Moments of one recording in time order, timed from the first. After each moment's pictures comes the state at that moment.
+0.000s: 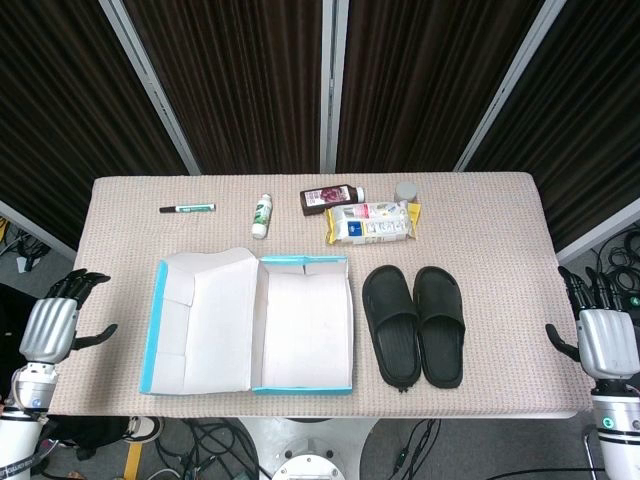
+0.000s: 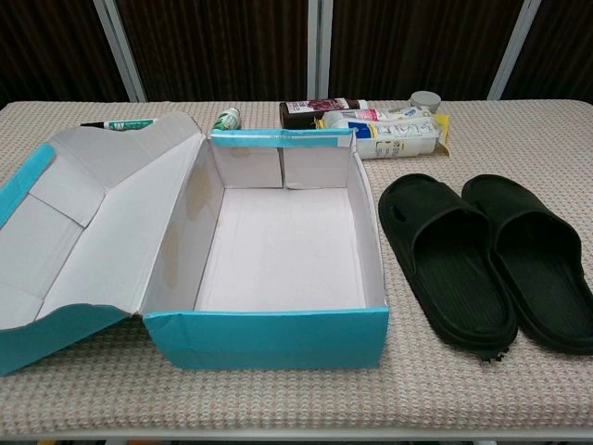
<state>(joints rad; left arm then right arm) -0.21 -1.26 -0.08 -1.42 1.47 1.40 -0.17 0.13 -1.18 0.13 -1.48 -1.45 1.47 0.02</state>
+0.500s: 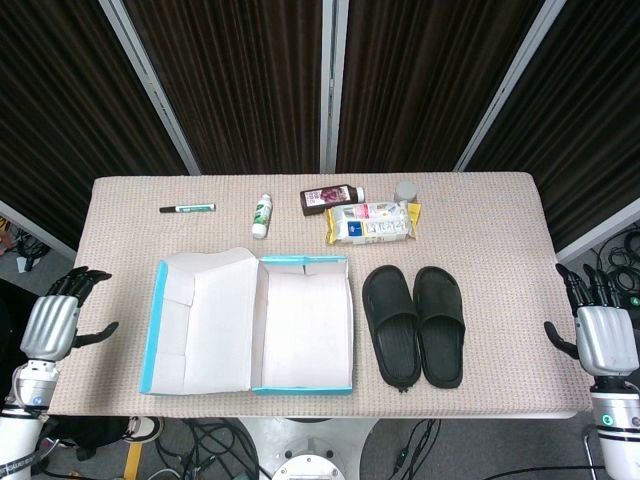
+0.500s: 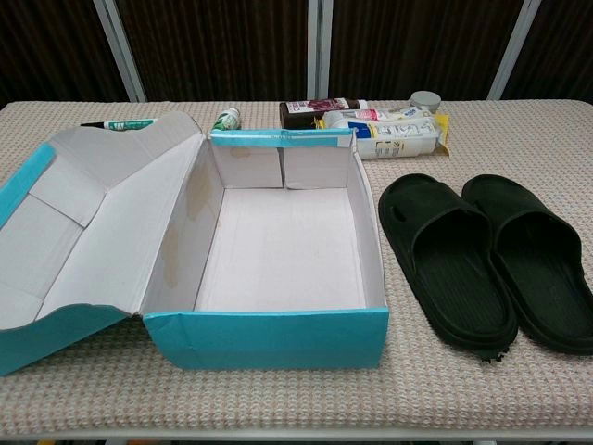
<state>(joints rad) -0.22 -1.26 -0.08 -1.44 1.47 1.39 -0.17 0.14 -1.16 0.13 -1.51 -1.45 1.46 0.01</state>
